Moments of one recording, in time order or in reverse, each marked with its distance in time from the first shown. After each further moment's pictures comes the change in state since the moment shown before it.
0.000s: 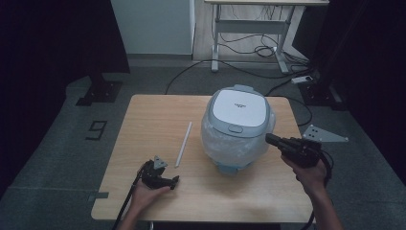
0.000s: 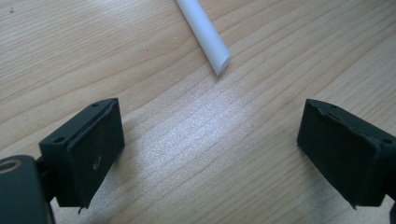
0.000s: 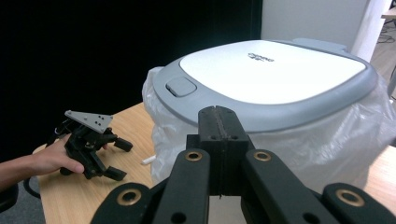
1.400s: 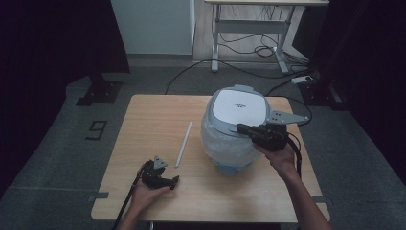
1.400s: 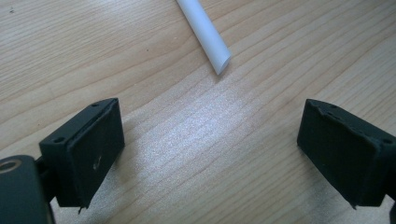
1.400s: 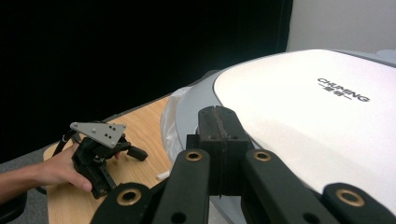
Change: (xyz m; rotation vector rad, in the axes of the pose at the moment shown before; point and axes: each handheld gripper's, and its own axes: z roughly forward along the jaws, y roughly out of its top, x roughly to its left) left arm 0.000 0.000 0.000 0.002 0.000 0.001; right arm 0.017 0.026 0.078 0.072 0.088 -0.026
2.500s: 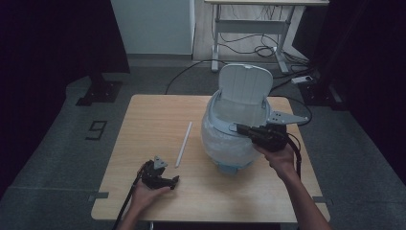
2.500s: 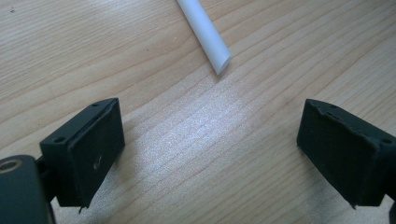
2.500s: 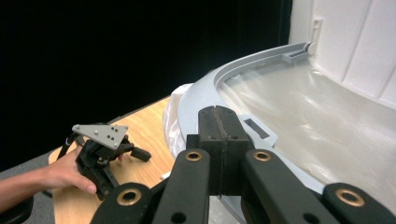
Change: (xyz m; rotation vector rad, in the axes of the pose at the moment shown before) left arm 0.000 0.000 0.000 0.000 0.003 -0.003; right arm -0.002 -0.005 -0.002 -0.011 0.006 0.044
